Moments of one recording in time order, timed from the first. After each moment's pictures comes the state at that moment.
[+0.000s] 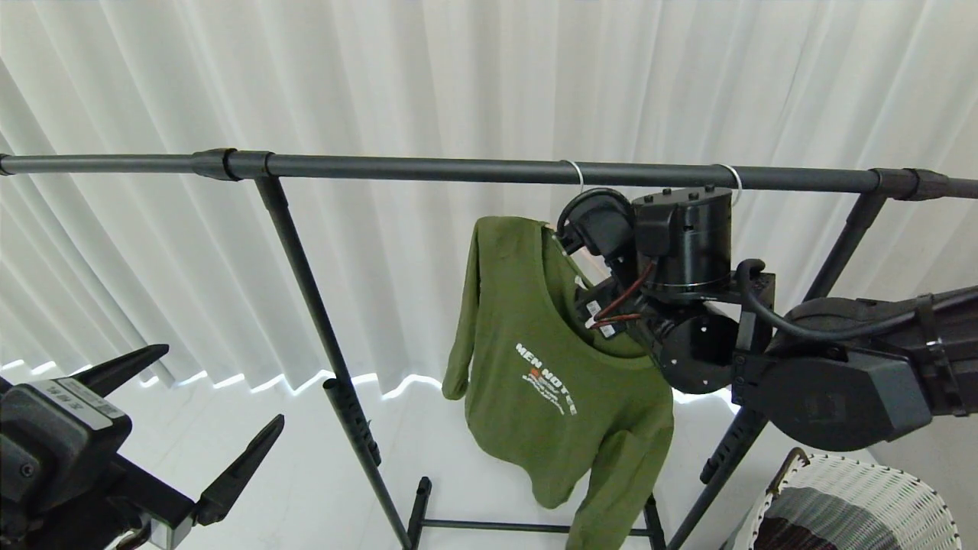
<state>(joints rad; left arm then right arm) -0.45 0.99 -0.16 -0.76 0.20 0.60 0.89 1.87 -1.22 -0.42 -0.74 -0.35</state>
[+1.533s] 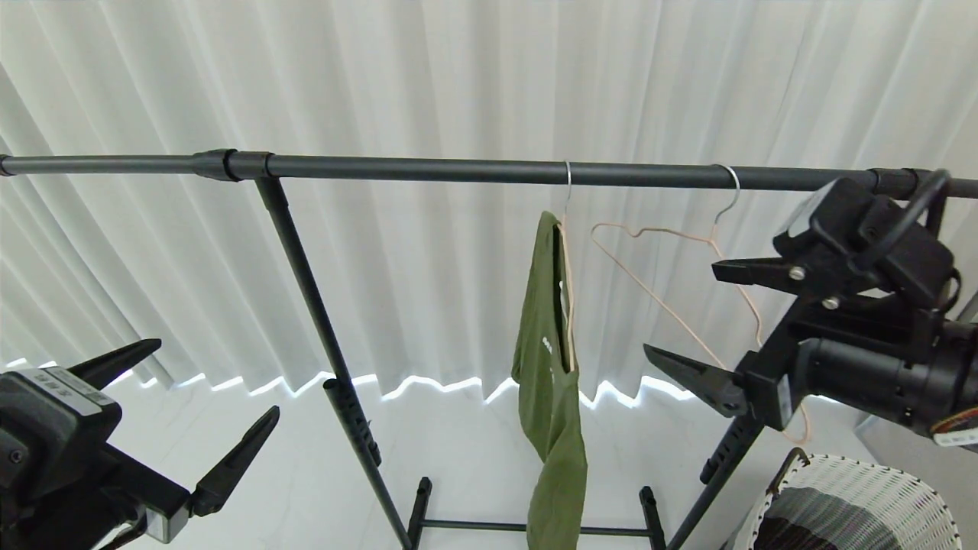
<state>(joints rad) -0.43 0.99 -0.18 -0.76 0.20 0.58 0.86 1.32 -0.82 -0.30 -0.17 -0.32</state>
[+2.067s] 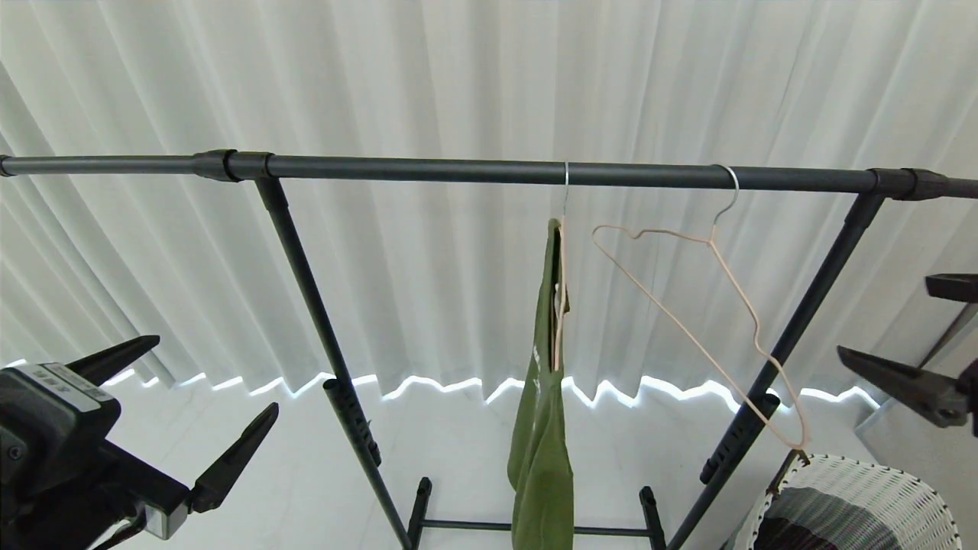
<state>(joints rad) -0.42 0.99 -0.18 -0.76 0.20 0.59 0.52 0.99 -0.78 0.03 -0.16 -0.31</state>
